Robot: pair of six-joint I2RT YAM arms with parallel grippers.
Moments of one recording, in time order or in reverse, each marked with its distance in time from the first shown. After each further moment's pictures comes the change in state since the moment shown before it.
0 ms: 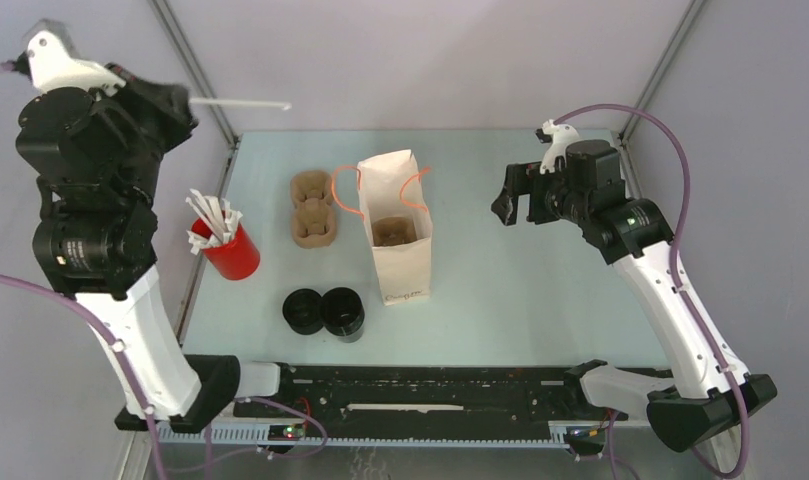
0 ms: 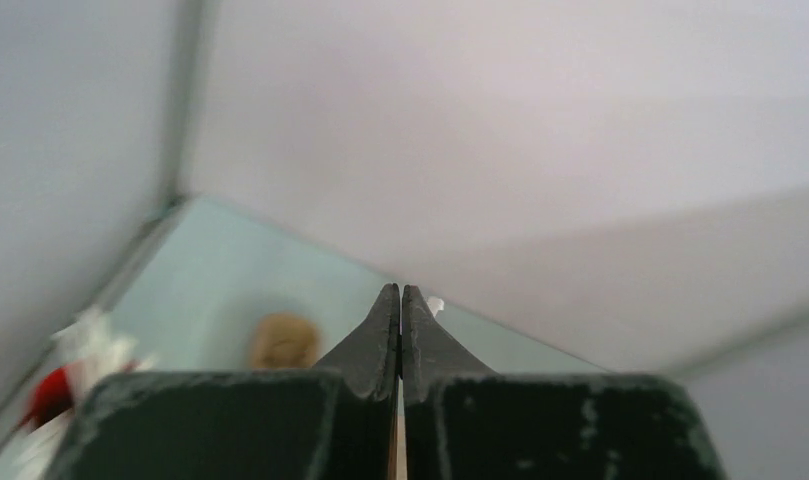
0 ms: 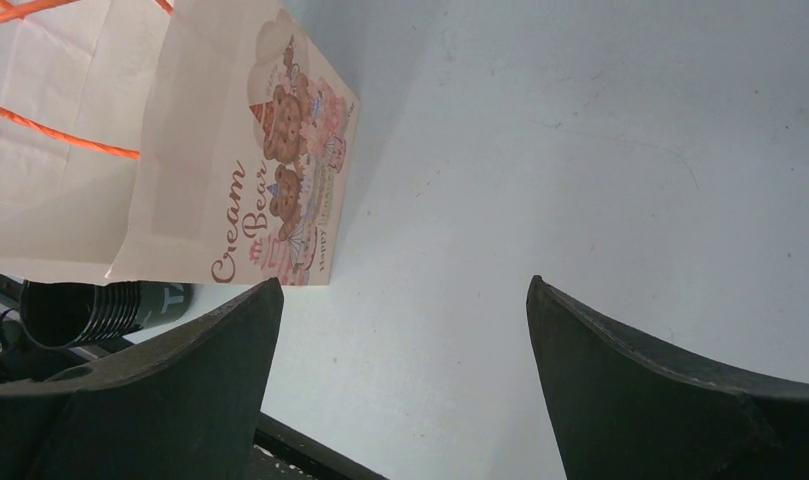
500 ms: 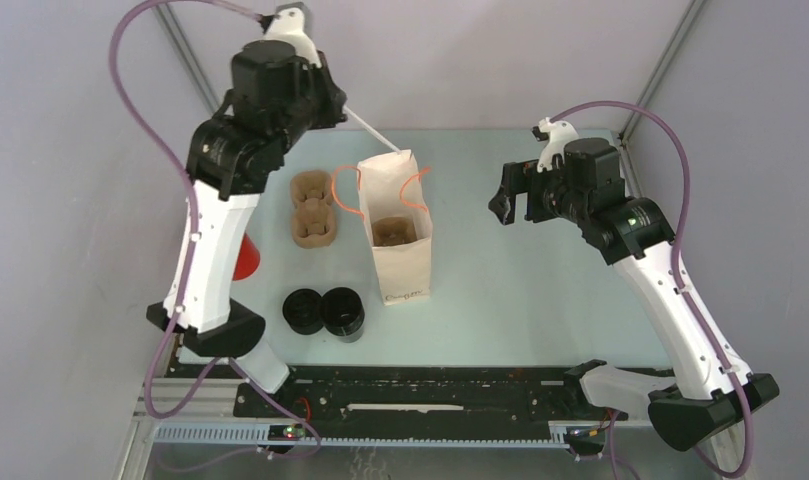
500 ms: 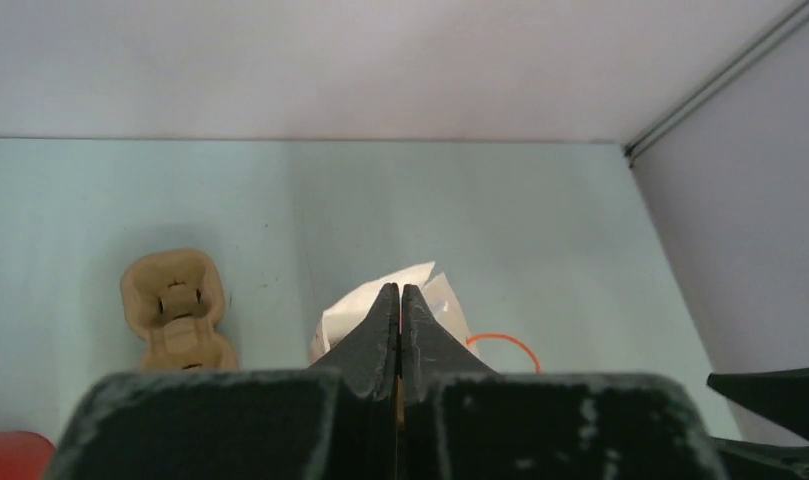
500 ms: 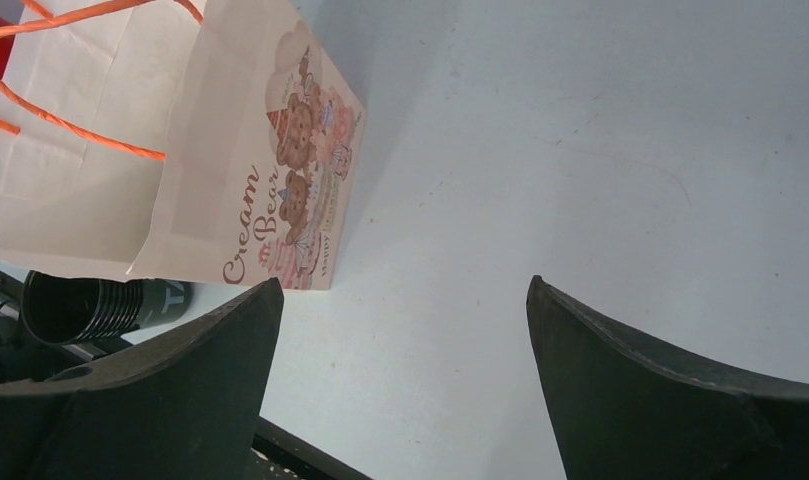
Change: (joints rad) left arm -0.558 0.294 0.059 0.055 -0.050 0.116; right arm 0.034 0.007 0.035 -0.001 0.021 -0.019
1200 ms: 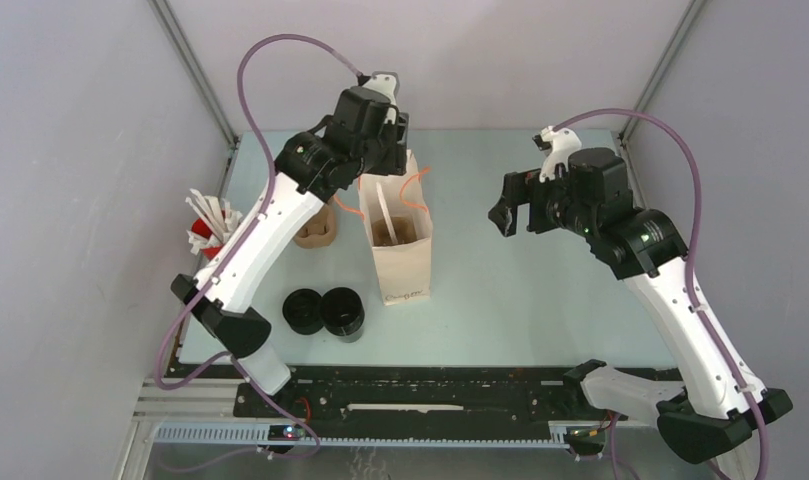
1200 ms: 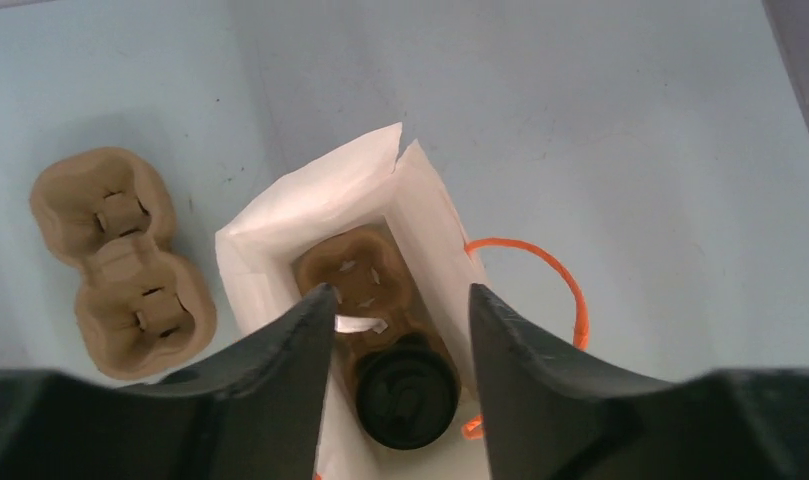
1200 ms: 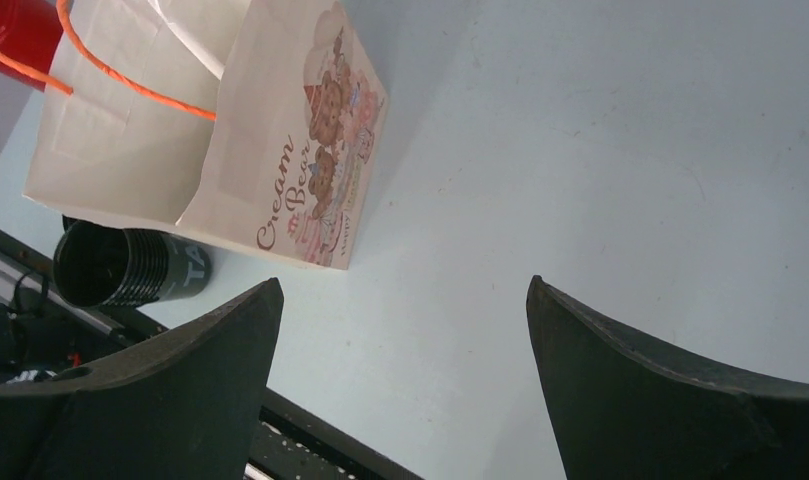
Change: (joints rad) left arm -0.167 0.037 -0.399 0.074 -0.035 0.040; right arm 0.065 -0.058 0.007 -0.040 0.032 0.002
